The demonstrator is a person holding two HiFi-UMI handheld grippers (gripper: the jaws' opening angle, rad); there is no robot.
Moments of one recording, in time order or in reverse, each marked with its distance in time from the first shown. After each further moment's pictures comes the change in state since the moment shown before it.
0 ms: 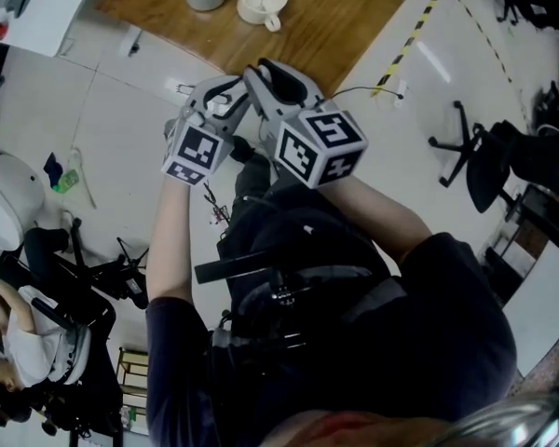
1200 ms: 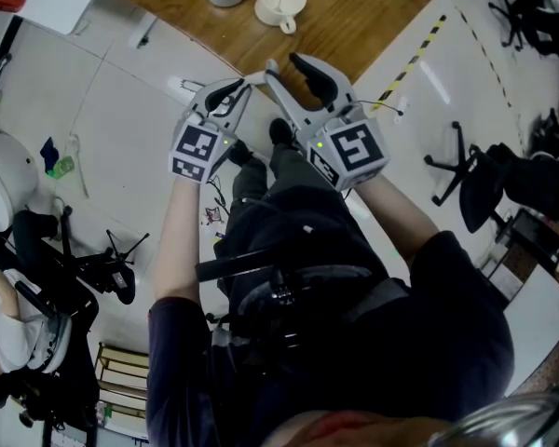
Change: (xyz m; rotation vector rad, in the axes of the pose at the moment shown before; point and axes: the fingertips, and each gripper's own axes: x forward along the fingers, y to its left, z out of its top) left arm -0.014 0.011 -0.019 -0.265 -0.093 0.135; right arm -0.023 0.010 0.016 -0.458 -0.048 0.145
